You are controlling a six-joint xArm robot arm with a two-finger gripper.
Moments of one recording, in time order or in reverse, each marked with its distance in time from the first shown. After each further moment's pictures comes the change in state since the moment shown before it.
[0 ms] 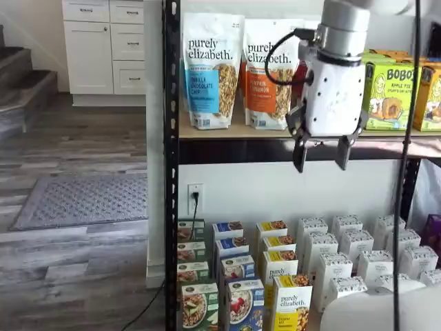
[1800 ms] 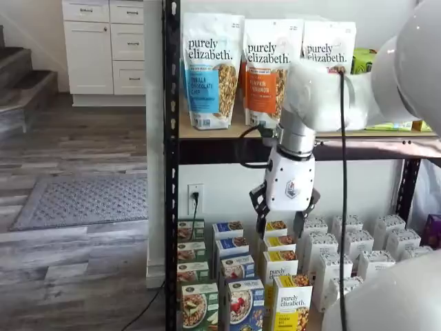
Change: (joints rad) arm 0.044 0.258 0.318 0.048 -0.576 0.021
